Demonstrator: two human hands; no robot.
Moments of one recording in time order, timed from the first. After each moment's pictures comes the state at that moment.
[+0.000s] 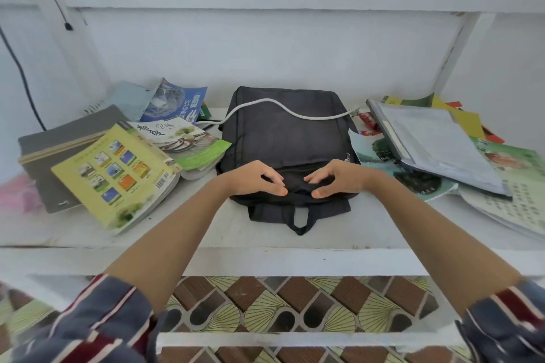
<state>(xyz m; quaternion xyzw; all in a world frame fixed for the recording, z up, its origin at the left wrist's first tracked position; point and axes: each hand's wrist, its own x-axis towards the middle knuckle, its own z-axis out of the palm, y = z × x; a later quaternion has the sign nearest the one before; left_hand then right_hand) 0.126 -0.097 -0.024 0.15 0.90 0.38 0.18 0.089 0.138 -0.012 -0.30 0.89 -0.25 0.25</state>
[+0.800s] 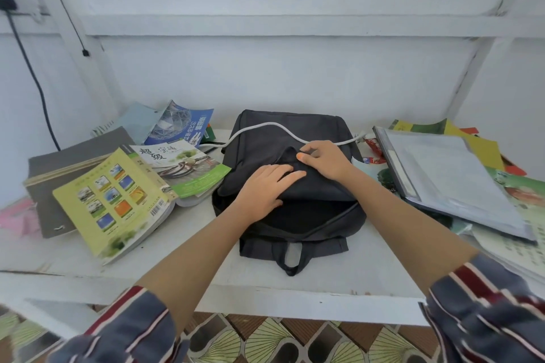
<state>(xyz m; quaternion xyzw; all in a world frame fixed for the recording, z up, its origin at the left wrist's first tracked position) 0.090 -0.075 -0.043 0.28 0.93 -0.01 -0.23 0.017 0.101 0.007 -0.23 0.90 -0.37 0.00</state>
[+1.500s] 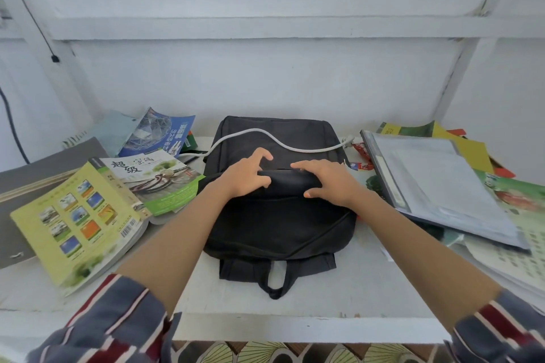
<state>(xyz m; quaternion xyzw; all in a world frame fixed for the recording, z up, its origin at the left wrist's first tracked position) 0.033 -0.082 -0.009 0.08 0.95 0.31 0.04 0.015 0.142 -0.007 -0.33 0.94 -0.13 -0.01</state>
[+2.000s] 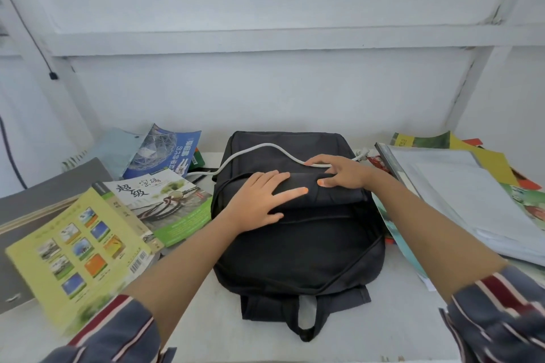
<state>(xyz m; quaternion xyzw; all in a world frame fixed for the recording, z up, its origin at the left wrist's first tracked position) 0.013 -0.111 -0.045 0.36 0.89 -0.09 -0.28 -0.049 0.129 0.015 -0.28 0.88 -0.33 0.17</state>
